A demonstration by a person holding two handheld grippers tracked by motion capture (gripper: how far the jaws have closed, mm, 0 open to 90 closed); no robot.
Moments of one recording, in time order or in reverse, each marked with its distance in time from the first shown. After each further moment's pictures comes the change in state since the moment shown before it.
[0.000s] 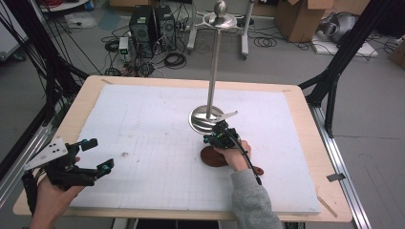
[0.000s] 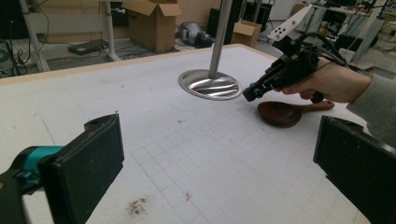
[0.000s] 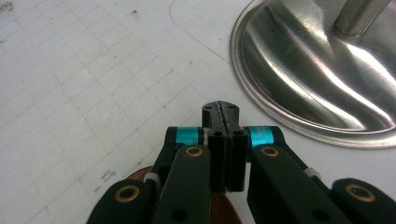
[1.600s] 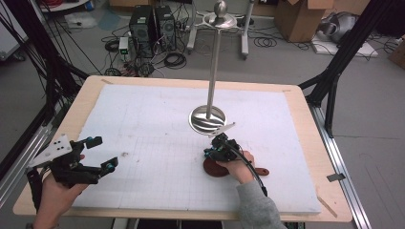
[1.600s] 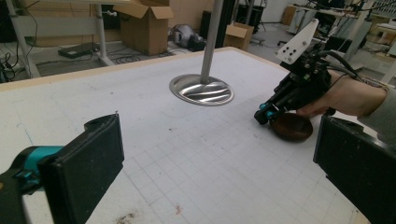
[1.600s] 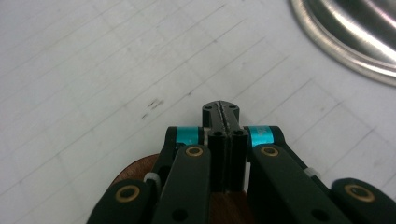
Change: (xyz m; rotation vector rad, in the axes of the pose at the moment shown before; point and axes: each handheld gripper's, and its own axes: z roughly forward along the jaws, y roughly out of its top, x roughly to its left) left arm -0.004 0.006 0.010 -0.002 -0.030 0.012; right arm 0.024 -0.027 -0.013 0.090 0.046 -0.072
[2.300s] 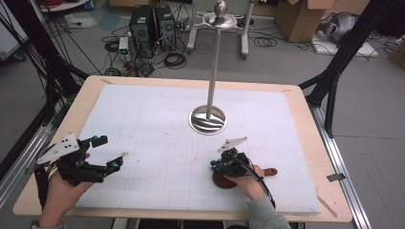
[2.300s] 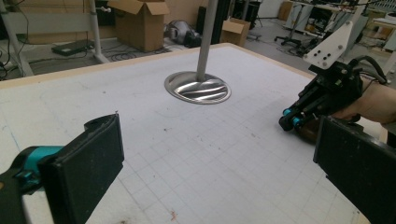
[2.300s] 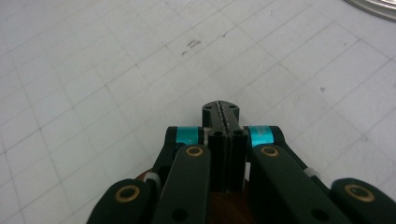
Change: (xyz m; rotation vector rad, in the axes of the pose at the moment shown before) left arm -0.002 0.001 0.012 0.016 -0.020 0.002; right arm 0.017 -0.040 -0.026 -0.037 0.012 -0.022
